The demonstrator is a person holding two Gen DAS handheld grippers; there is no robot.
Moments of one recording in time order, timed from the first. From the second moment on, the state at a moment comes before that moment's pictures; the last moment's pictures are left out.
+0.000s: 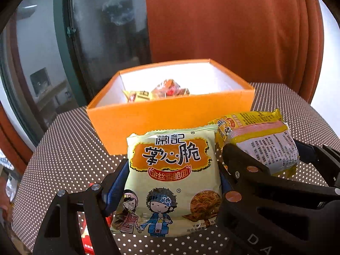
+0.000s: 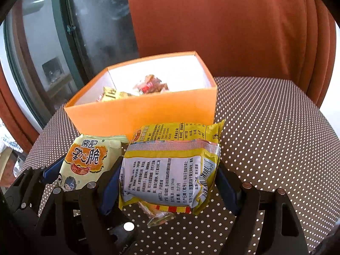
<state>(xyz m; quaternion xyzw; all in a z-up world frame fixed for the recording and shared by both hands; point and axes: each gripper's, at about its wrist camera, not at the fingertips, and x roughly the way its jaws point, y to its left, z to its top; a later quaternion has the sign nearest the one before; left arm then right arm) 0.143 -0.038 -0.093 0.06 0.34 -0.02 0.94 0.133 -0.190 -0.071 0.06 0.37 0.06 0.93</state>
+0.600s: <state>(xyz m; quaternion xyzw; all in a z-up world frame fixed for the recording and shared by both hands) 0.148 -0.036 -0.033 0.05 0.30 -0.02 0.95 0.138 -0.184 -0.009 0.06 0.30 0.06 0.95</state>
